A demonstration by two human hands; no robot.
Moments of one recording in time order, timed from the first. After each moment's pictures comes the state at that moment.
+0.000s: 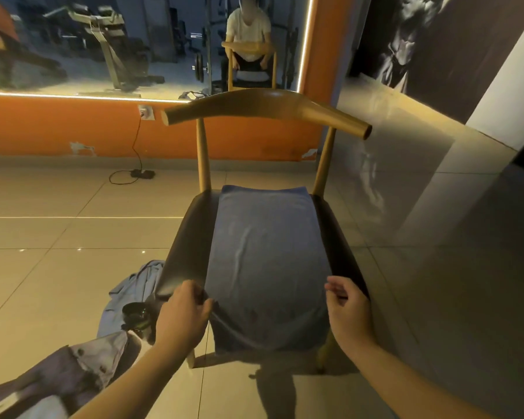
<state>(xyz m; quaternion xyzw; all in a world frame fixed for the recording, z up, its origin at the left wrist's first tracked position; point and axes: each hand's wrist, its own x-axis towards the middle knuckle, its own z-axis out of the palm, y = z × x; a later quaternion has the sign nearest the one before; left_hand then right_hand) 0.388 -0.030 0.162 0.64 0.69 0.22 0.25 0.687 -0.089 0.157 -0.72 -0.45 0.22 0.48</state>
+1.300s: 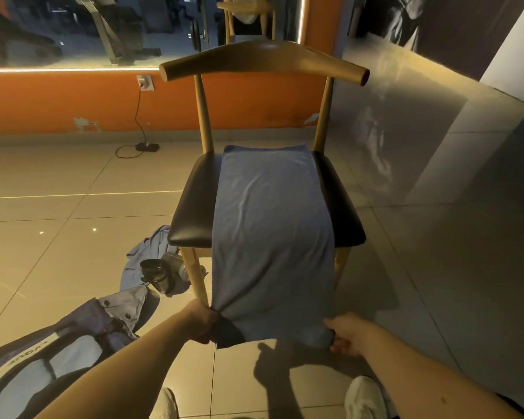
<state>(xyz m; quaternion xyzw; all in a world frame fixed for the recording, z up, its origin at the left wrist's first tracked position) 0.368 -0.098 0.088 0.50 0.70 -0.01 0.50 0.695 -0.175 0.030 -0.78 -0.16 0.57 0.19</state>
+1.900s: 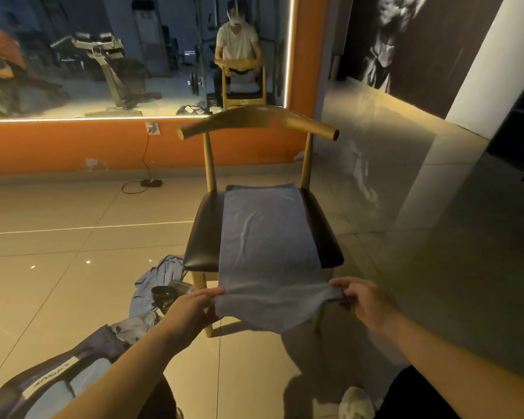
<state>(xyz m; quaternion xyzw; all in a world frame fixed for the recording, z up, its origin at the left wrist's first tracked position) 0.336 -0.150 0.226 0.40 0.51 0.31 0.69 0.718 -0.216 0.216 -0.67 -0.33 0.49 0.45</state>
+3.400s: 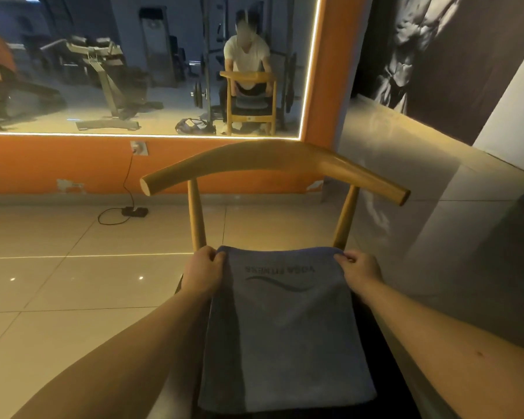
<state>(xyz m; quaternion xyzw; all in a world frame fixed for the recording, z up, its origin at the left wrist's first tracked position) 0.448 0.275 0.226 0.60 0.65 0.32 0.33 0.772 0.211 0.227 -0.77 -0.41 0.26 0.41</state>
